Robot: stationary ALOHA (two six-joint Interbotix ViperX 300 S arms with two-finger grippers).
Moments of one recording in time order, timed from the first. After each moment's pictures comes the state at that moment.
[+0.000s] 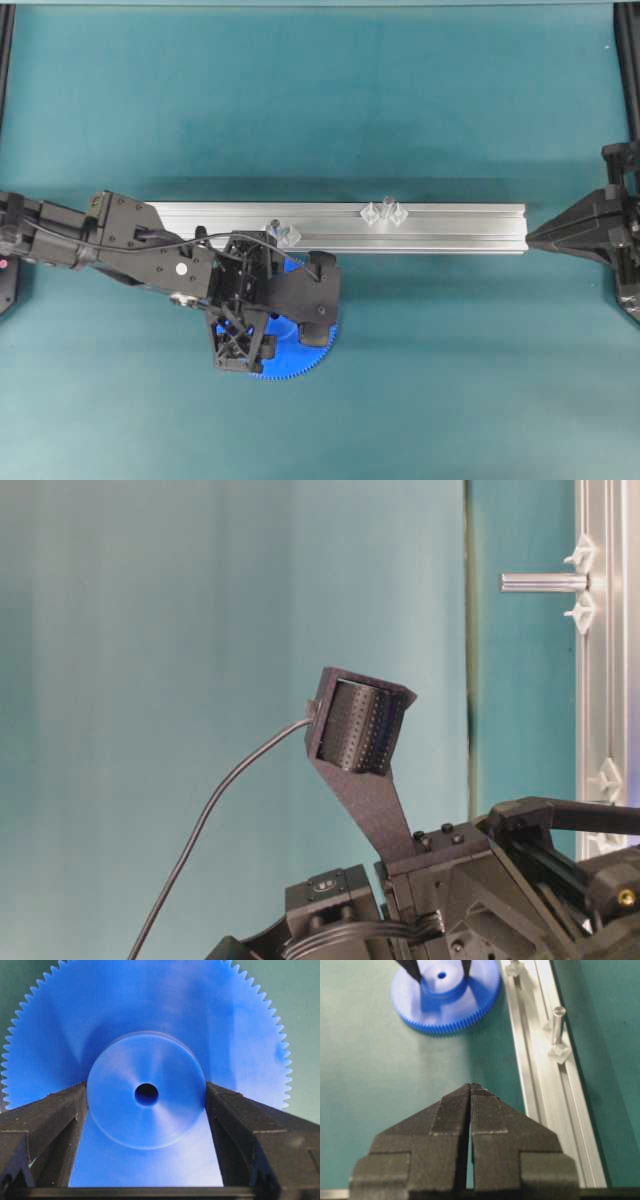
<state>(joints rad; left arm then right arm) -0.13 0.21 0.44 0.02 0.52 -0.03 0.01 -1.03 1.16 0.05 0.37 0.16</state>
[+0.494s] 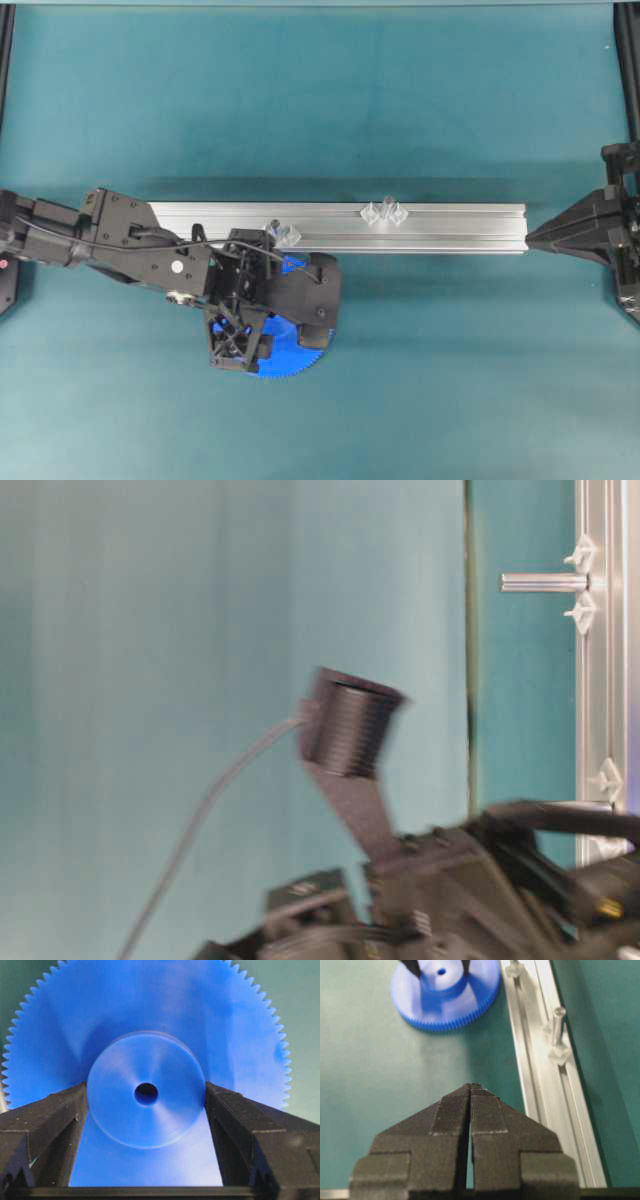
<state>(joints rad) -0.13 0.17 0.43 0.02 0.52 0.00 0.01 -1.03 1.17 0.05 0.35 0.16</state>
